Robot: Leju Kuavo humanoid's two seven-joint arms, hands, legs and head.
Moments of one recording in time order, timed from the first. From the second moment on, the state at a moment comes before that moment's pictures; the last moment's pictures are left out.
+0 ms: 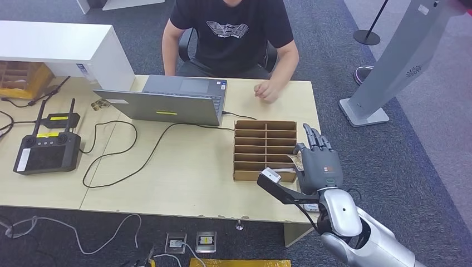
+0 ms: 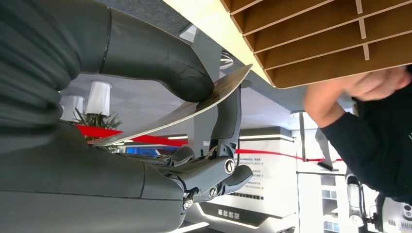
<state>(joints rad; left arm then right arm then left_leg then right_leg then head) -0.04 0.25 -1.21 -0.90 0.89 0.65 0.21 -0.56 -0.42 1.04 -1.39 1.00 -0.15 0.65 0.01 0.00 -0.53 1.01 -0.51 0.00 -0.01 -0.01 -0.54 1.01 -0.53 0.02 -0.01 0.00</state>
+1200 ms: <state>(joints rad) -0.04 0.25 -1.22 -0.90 1.02 0.66 0.17 -0.43 -0.52 1.01 -1.34 0.89 -0.17 0.66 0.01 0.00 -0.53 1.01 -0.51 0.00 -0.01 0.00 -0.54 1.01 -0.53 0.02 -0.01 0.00</state>
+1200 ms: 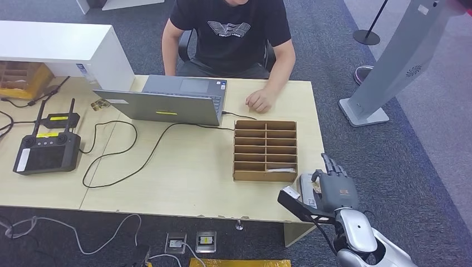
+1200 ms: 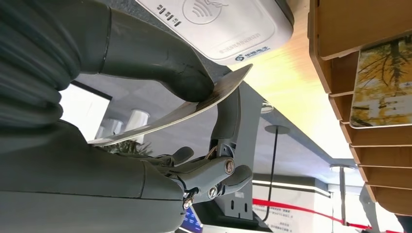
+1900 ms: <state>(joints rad) -0.05 0.26 -1.25 -0.89 1.10 0.66 0.15 -0.36 -0.54 1.00 -1.30 0.83 -0.18 0.66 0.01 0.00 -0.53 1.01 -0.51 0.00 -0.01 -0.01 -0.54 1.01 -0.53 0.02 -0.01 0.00</state>
